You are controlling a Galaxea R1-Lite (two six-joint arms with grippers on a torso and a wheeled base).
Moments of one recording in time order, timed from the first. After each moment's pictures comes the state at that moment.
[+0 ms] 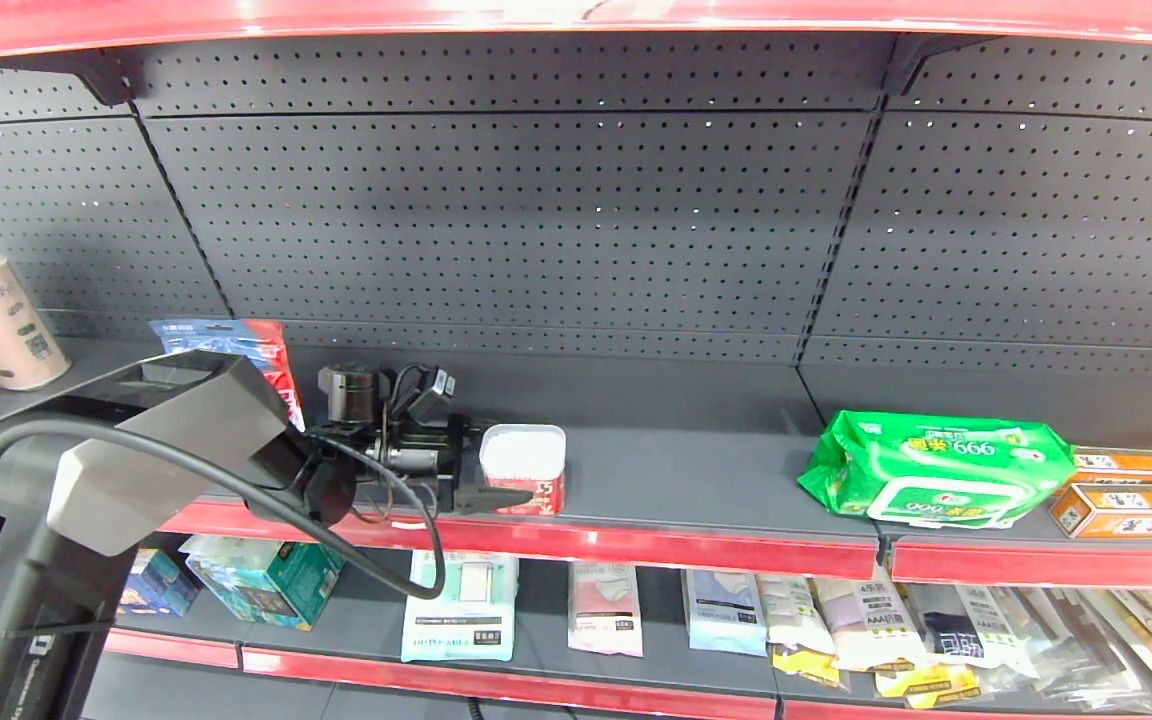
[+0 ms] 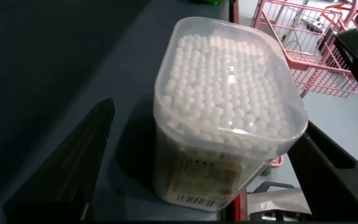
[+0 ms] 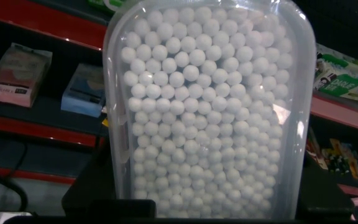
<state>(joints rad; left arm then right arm) -0.19 2.48 -1.19 -0.90 -1.27 0.31 -0.27 0.21 -0.04 0.03 0.10 -0.42</state>
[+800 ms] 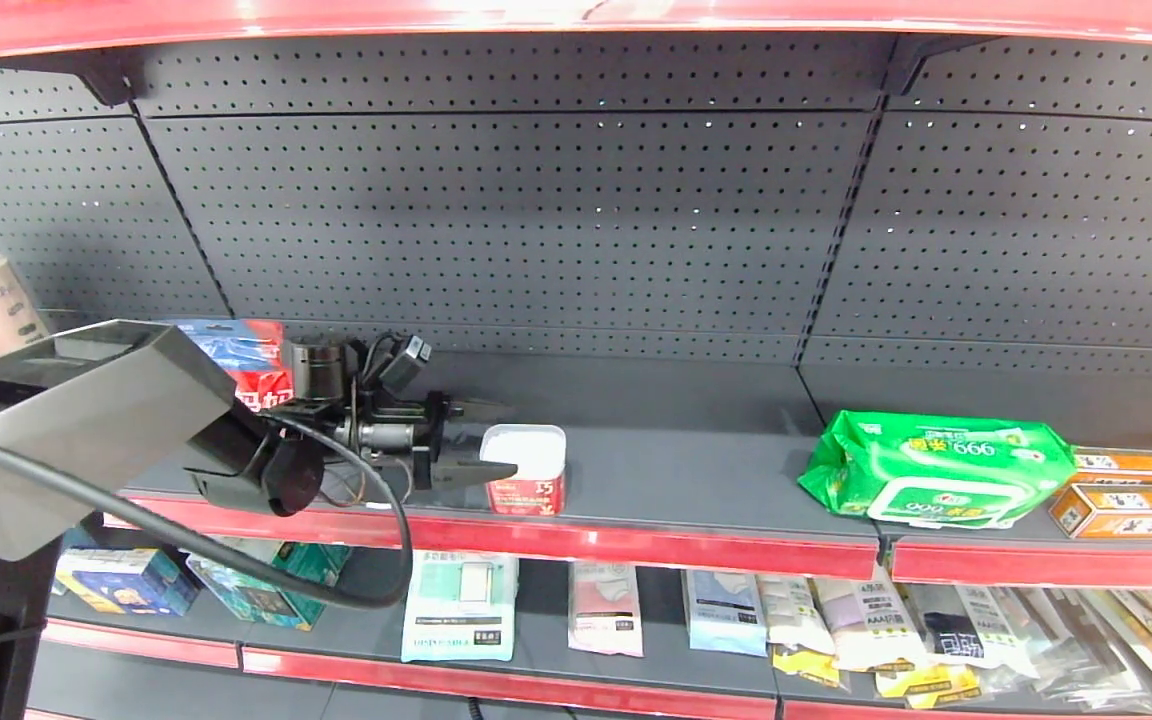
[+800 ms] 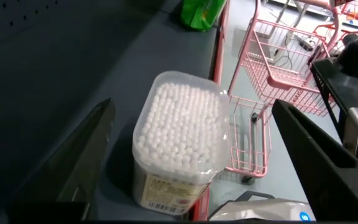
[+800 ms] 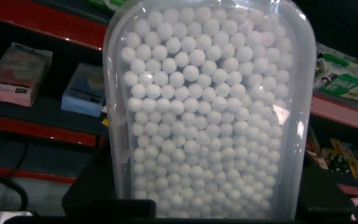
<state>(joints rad) -0.17 2.33 -1.10 -0.91 -1.28 0.18 -0.27 0.21 -0.04 0.03 0.10 -0.42</state>
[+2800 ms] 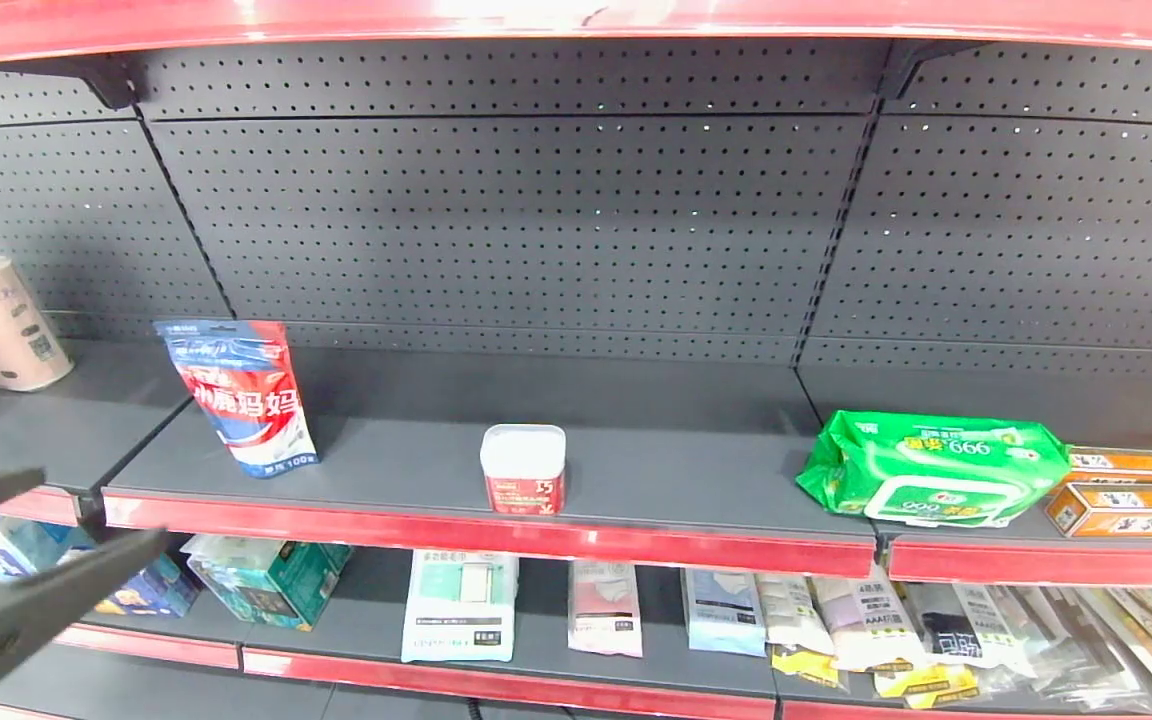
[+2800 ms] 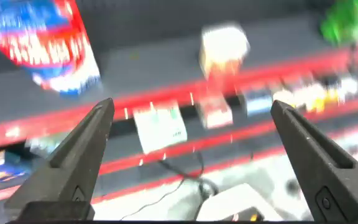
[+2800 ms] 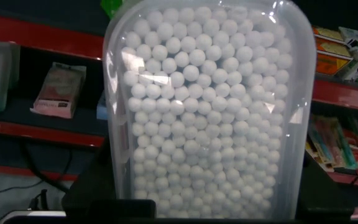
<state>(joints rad) -0.28 0.81 -0.66 0.20 -0.09 0.01 -0.25 0.32 -0.11 0.03 0.16 -0.27</state>
